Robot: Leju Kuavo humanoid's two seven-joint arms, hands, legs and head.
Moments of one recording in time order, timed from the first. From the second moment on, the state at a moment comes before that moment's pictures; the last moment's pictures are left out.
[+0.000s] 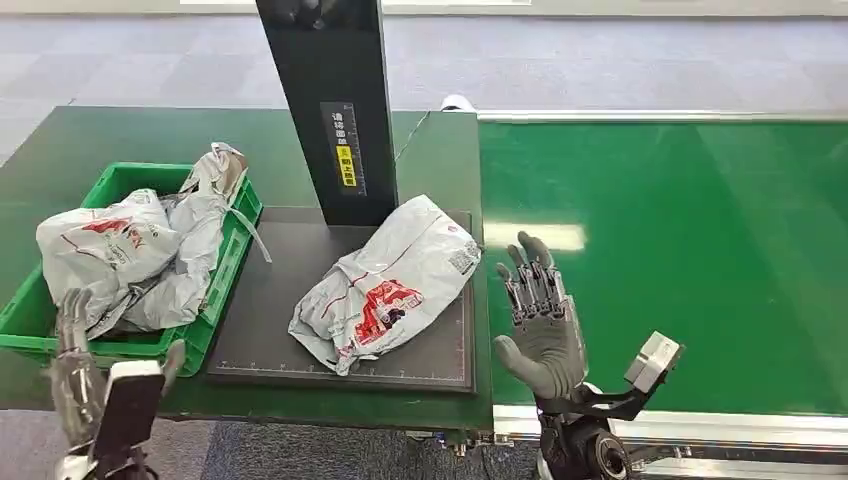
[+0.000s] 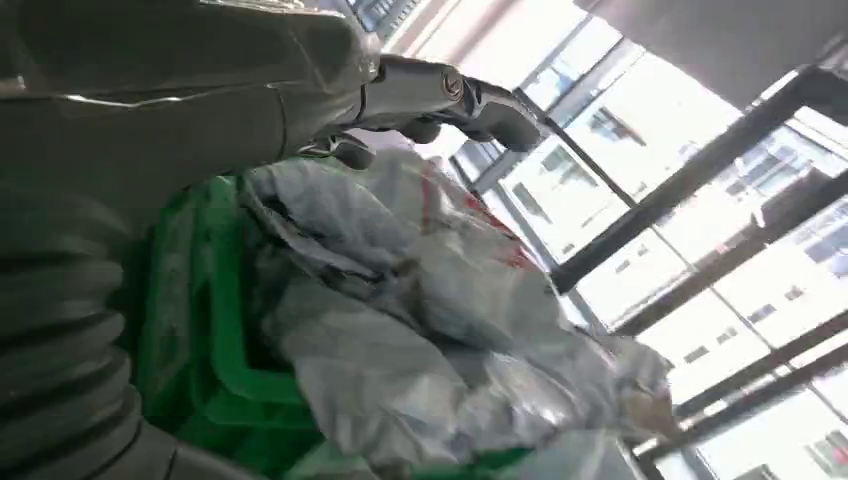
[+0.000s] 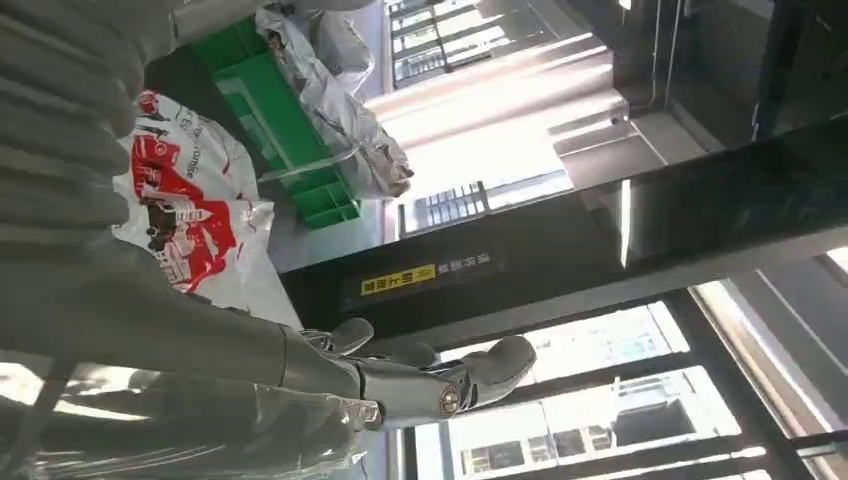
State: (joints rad) left arm 0.15 -0.17 0.17 -1.75 -0.72 0.25 -0.21; right arm -0.02 0.16 0.16 -1.49 -0.30 0.35 -0.41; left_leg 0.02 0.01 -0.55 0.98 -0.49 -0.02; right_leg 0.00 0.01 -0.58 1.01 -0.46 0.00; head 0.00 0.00
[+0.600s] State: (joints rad) left arm -0.14 -0.10 -0.28 -1.33 -0.75 0.09 -0.17; right arm -0.08 0.16 0.16 -1.42 -0.38 0.37 -0.41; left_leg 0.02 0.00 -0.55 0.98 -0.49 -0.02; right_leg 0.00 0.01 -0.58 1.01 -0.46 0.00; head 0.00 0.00
